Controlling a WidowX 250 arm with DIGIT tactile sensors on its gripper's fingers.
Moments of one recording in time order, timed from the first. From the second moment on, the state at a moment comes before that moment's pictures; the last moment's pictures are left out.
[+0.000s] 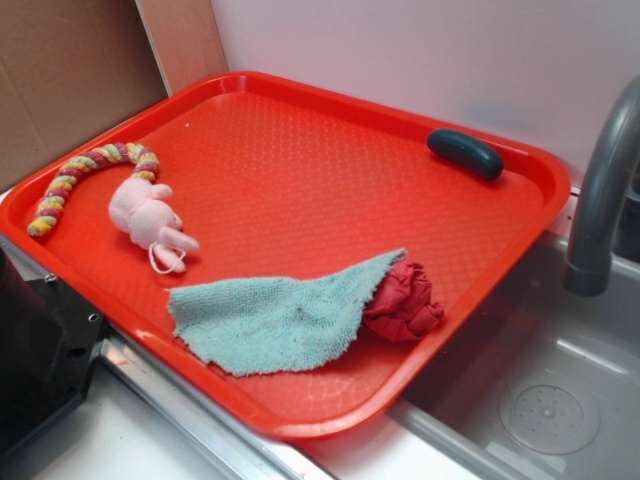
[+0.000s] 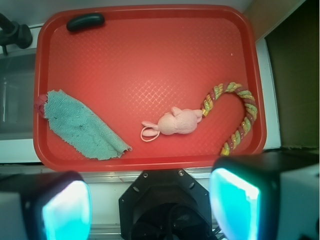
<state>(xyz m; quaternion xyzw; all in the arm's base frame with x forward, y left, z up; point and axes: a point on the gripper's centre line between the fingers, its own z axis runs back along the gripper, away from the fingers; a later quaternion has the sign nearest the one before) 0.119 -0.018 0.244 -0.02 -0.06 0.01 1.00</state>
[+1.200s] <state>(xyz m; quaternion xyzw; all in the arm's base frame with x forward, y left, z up) 0.255 -0.055 0.119 -0.03 -0.09 0.30 0.95</state>
